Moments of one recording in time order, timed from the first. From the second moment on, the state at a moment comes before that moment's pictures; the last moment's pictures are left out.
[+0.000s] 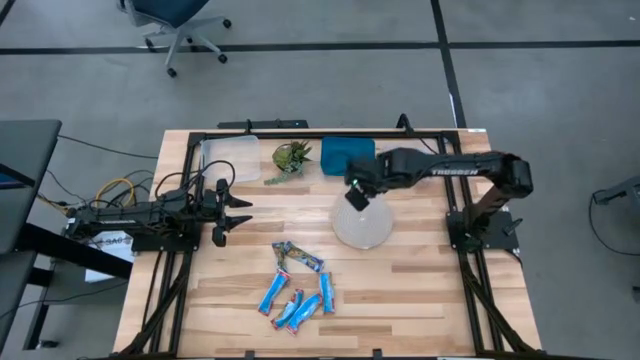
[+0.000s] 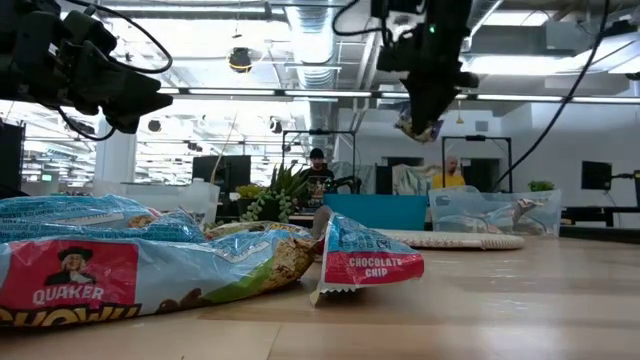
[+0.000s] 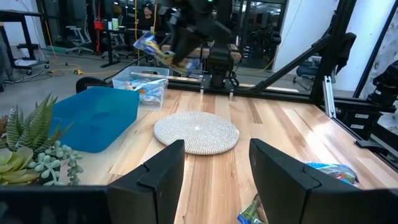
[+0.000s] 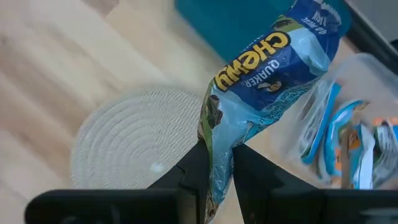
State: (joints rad) left arm 0.05 0.06 0.01 0.03 -0.01 -0.09; right arm -0.11 1.63 1.40 -1.12 0.32 0.61
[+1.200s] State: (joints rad) left arm 0.05 0.06 0.01 0.03 -0.01 -0.09; right arm -0.52 1.67 1.24 -0.69 0.11 0.41
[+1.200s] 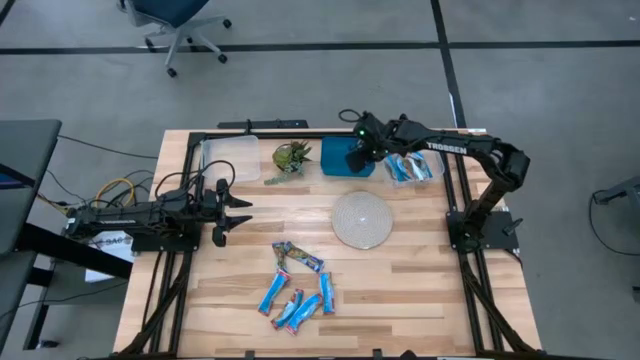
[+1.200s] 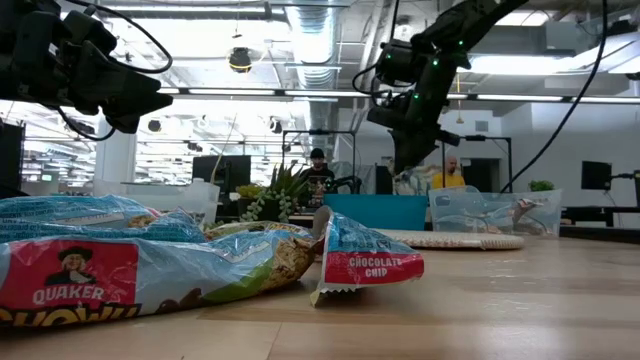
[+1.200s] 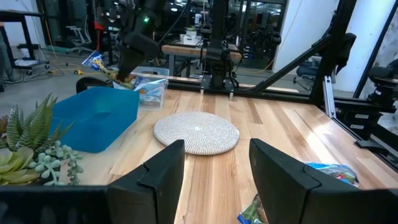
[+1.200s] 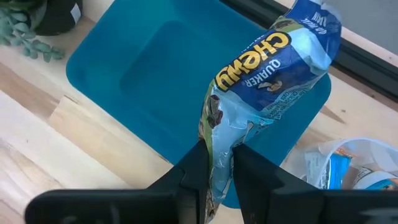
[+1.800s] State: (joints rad) left arm 0.05 0.06 0.01 0.03 -0.01 -0.09; right arm -0.51 1.67 1.26 -0.70 0.13 0.41
